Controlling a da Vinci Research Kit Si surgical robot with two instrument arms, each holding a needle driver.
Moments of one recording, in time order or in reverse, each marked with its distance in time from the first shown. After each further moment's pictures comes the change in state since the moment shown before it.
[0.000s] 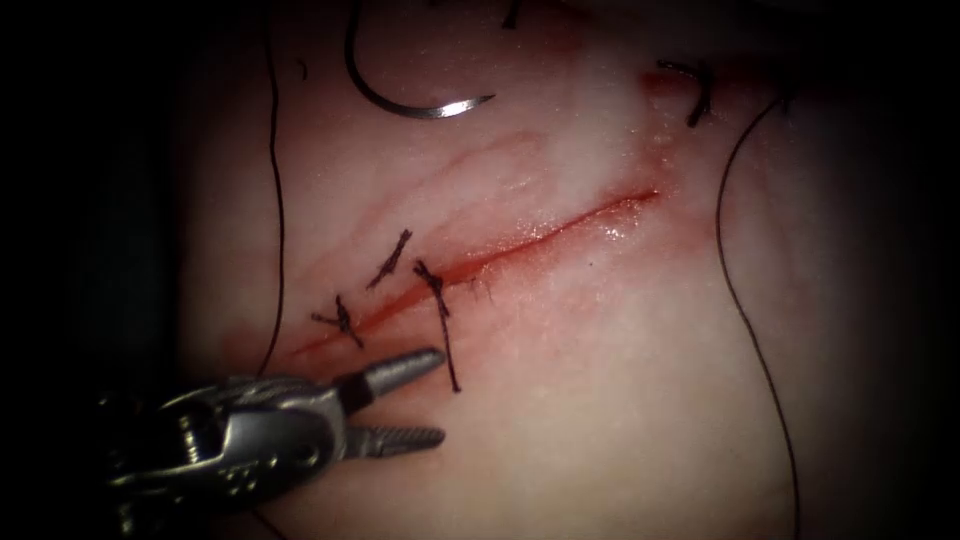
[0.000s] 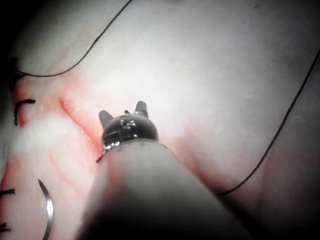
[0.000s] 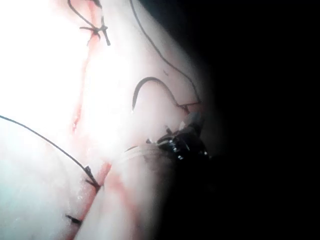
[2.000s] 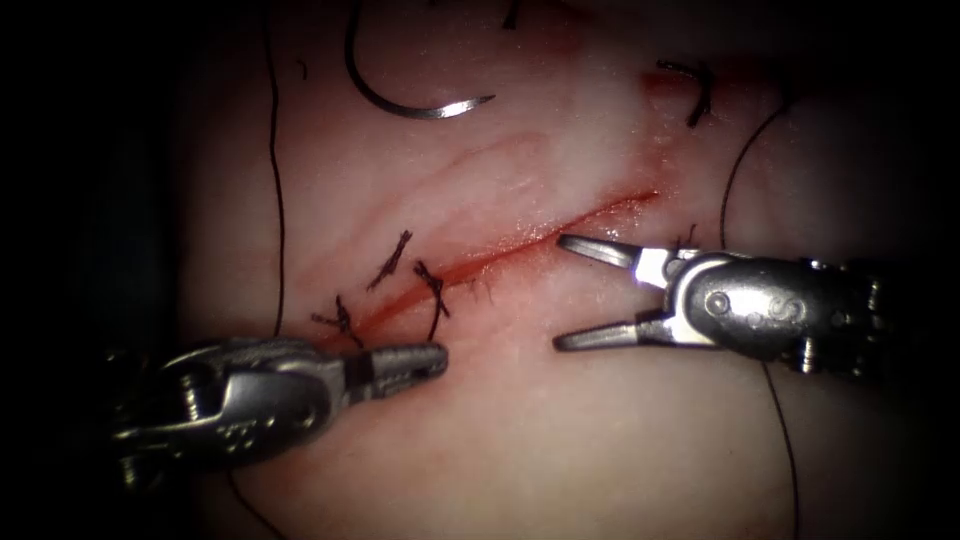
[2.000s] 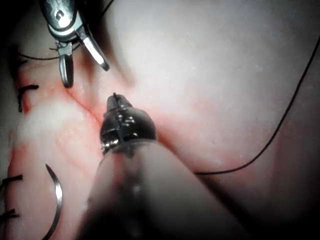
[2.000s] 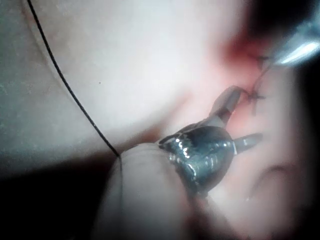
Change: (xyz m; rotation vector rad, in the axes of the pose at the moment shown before) right arm -0.016 -0.015 0.006 0.497 0.183 -0.298; left arm -0.001 -0.002 0.001 -0.047 0.202 -0.036
